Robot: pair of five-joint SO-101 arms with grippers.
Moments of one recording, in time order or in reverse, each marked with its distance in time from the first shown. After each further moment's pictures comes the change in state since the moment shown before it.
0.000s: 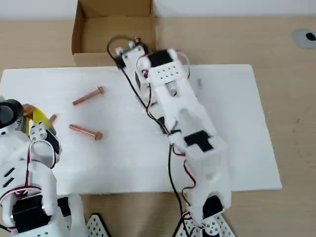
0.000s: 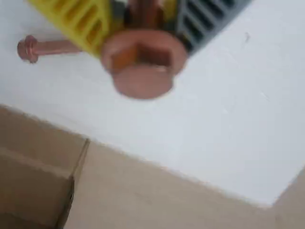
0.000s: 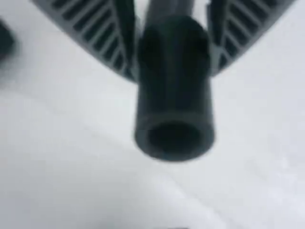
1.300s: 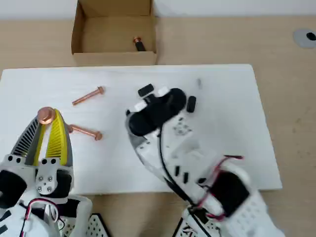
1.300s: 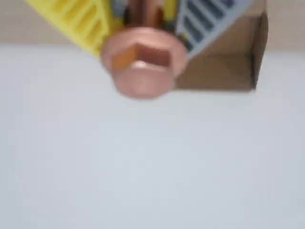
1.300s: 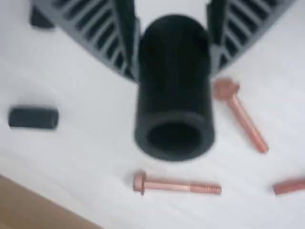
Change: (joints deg) left arm 24.5 -15.4 -12.2 -4.7 -1.8; right arm -19.8 -94.8 75.2 -34.5 -12.1
